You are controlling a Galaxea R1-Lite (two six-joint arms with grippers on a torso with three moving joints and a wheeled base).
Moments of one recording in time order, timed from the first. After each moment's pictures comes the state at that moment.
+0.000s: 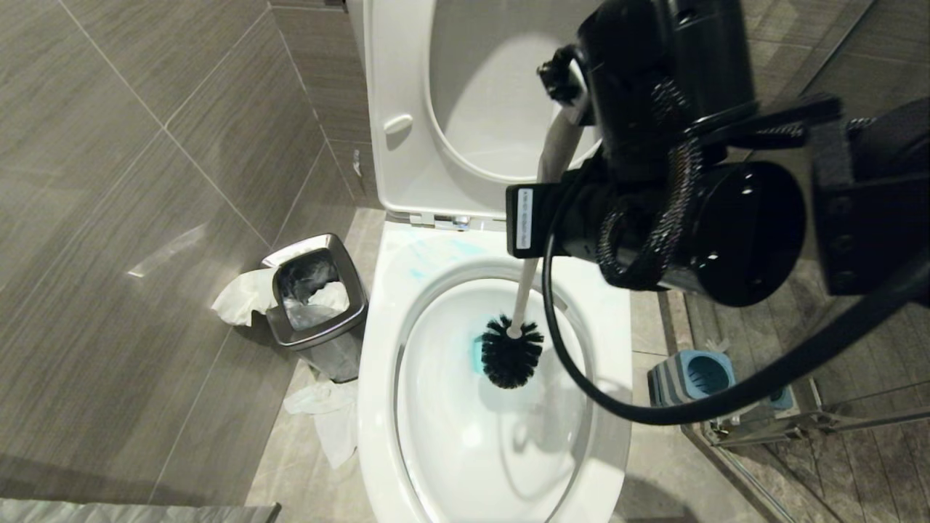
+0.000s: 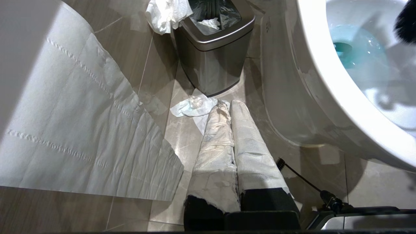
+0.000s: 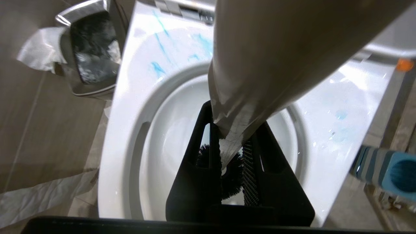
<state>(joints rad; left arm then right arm) -0.01 0.00 0.00 0.01 0.00 0.00 0.92 1.82 -1.69 0.25 -0.64 0.32</state>
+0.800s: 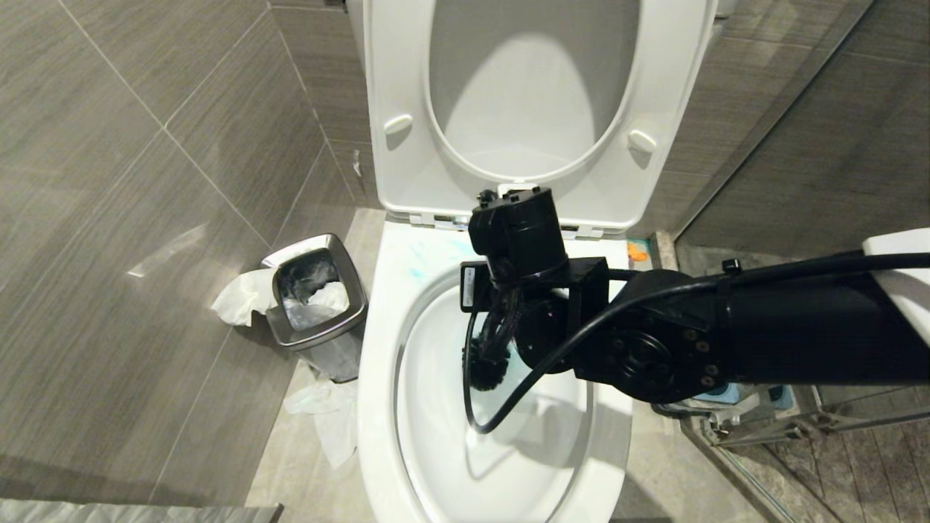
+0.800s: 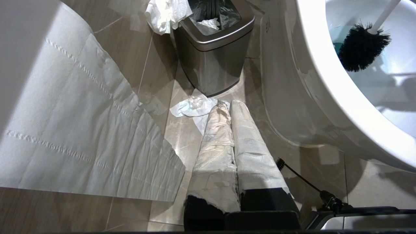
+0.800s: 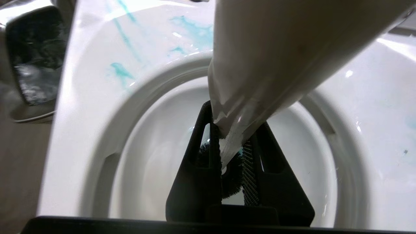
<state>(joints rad) -0.01 0.00 0.00 0.01 0.00 0.00 0.86 2.07 -1.54 -0.20 -0.70 0.30</state>
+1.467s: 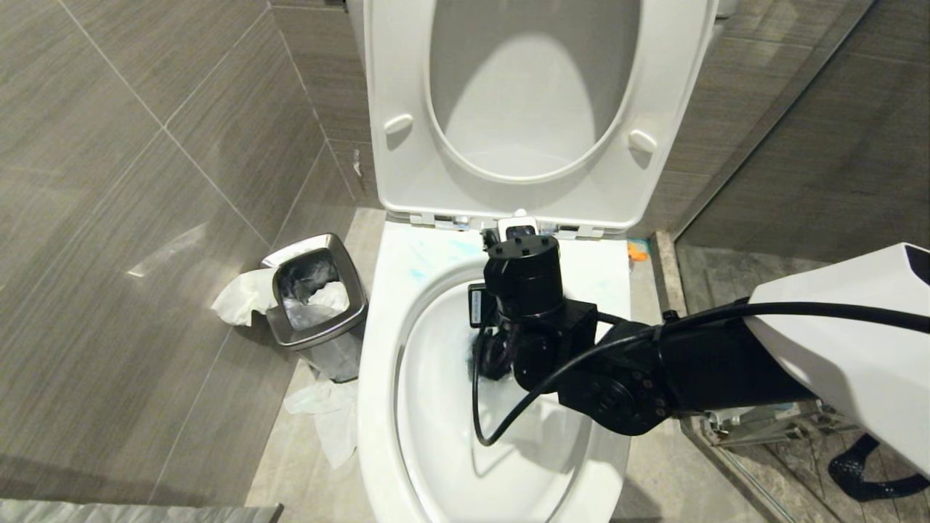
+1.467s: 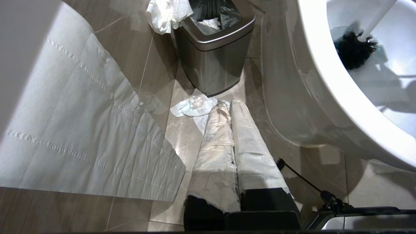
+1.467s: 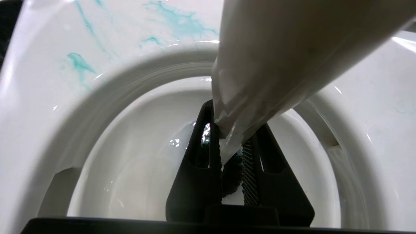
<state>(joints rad) -0.01 0.00 0.00 0.01 0.00 0.00 0.81 2.16 -1.39 -0.53 -0.70 0.16</state>
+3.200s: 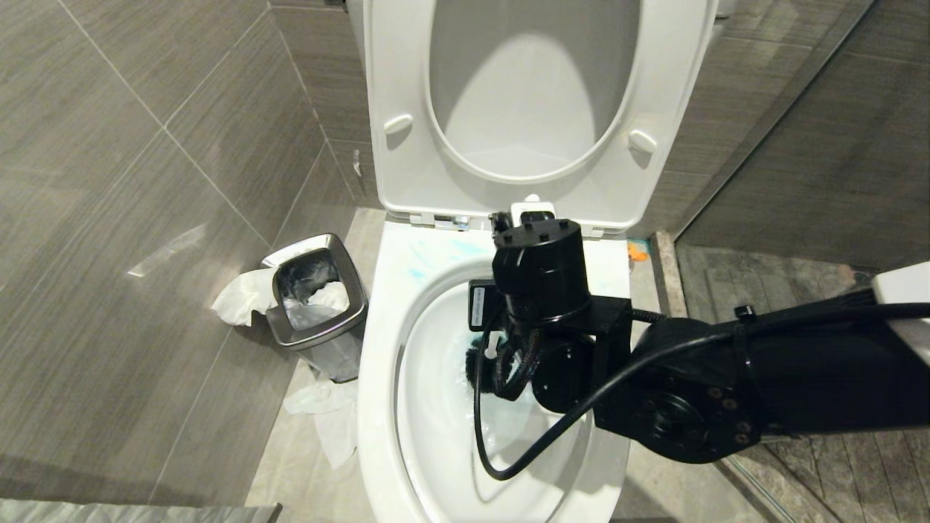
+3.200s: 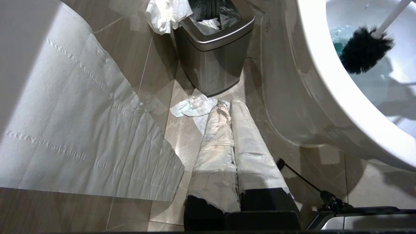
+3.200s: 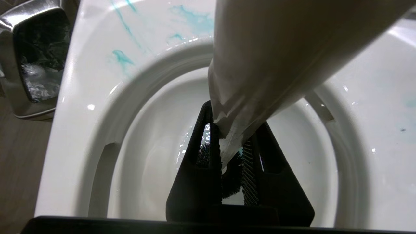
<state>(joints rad) -0.01 0.00 0.00 0.01 0.00 0.00 0.89 2.02 -1.32 -0.45 -0.73 0.26</state>
